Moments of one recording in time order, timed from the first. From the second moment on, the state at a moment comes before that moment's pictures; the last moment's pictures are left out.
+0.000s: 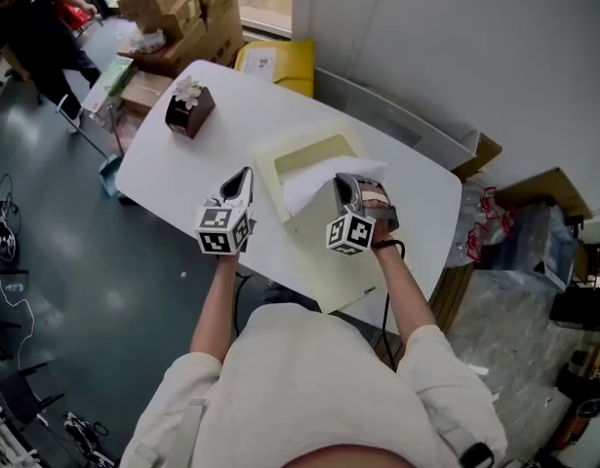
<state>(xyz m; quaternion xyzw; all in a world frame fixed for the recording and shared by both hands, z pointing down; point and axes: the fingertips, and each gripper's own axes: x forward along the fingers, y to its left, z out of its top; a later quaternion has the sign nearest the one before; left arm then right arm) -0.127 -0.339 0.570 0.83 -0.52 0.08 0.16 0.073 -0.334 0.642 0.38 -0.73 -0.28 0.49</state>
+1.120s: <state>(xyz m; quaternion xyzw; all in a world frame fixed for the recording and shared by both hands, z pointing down) -0.122 -0.362 0.497 0.84 -0.53 0.05 0.09 0.089 -0.371 0.532 0.51 -0.82 -0.04 0.27</state>
